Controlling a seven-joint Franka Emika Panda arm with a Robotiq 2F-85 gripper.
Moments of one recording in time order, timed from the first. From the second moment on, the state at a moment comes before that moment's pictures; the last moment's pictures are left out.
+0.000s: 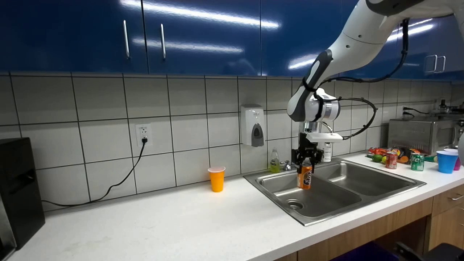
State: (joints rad) arm -0.19 0.30 -0.03 -2.15 0.14 2.46 -0.25
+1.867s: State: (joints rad) arm -0.04 0.37 0.09 -2.31 0.14 2.62 -0.34
